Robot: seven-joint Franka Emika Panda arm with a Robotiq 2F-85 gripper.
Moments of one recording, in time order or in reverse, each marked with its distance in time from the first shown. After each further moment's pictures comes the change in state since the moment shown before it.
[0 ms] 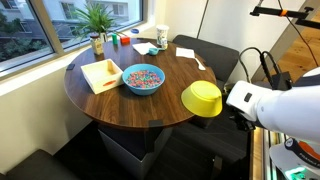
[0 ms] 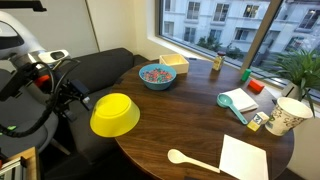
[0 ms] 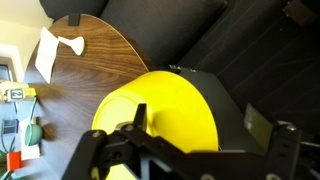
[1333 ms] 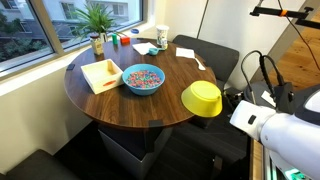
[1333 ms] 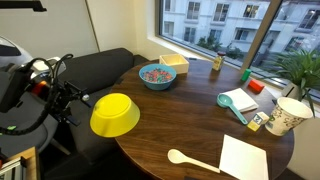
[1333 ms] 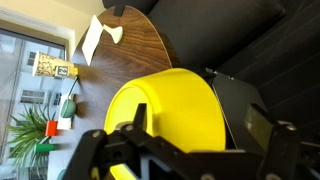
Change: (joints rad) arm 0.092 0.071 0.013 -0.047 -0.251 -0.059 0.147
